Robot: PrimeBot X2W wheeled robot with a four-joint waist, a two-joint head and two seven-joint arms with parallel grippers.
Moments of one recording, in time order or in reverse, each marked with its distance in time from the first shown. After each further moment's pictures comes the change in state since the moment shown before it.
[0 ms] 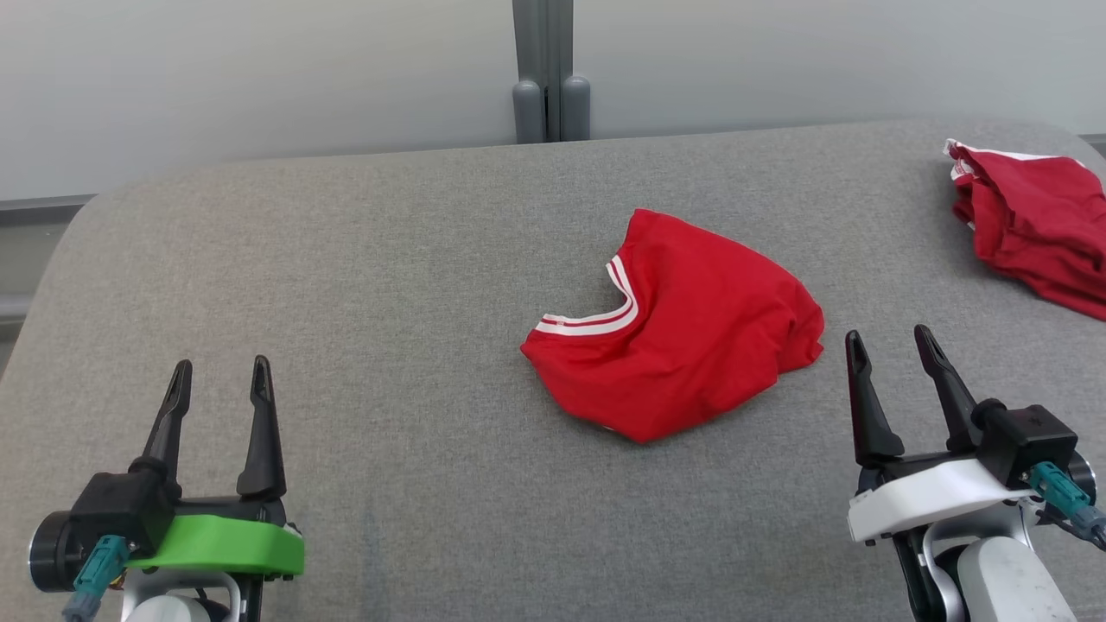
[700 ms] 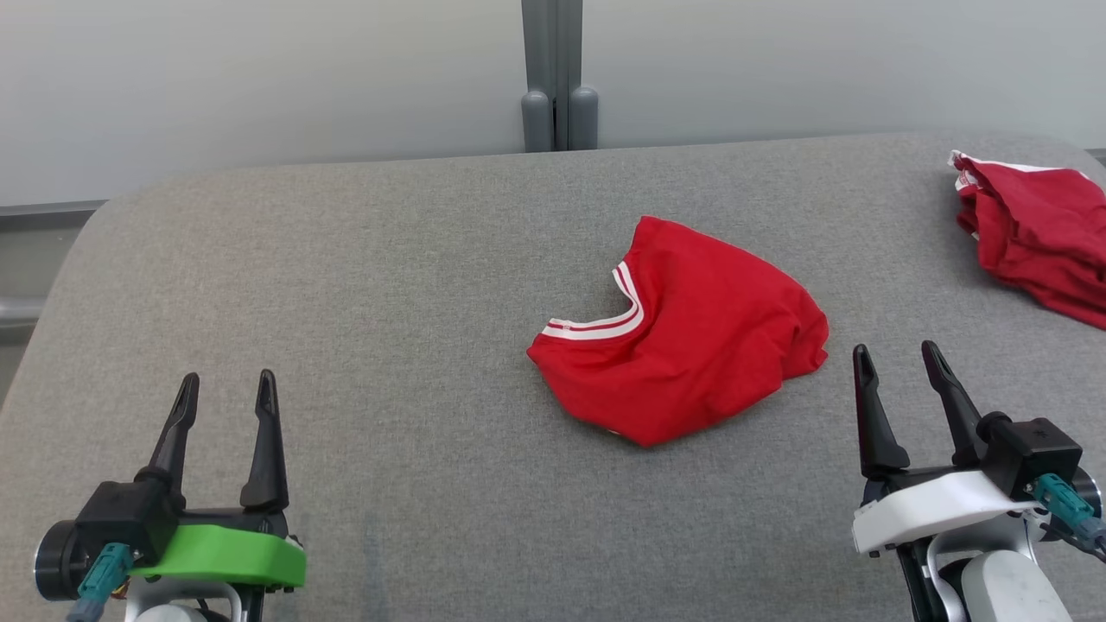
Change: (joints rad) left arm 0.015 -0.019 0.025 0.025 0.020 -0.044 0.000; right arm 0.031 0.014 -0.023 -0.008 -0.004 0.000 0.012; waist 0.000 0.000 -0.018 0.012
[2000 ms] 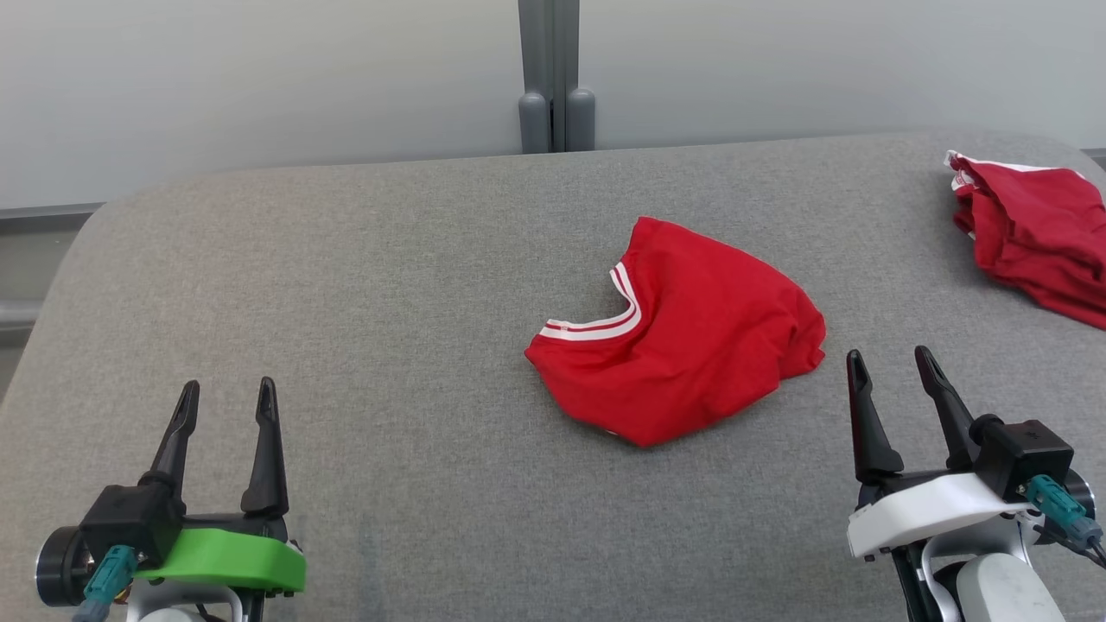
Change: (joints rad) left arm 0.002 -0.017 0.022 0.026 0.034 -0.015 0.000; right arm 0.004 0.007 0.004 0.002 -0.006 0.000 0.011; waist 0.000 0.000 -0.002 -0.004
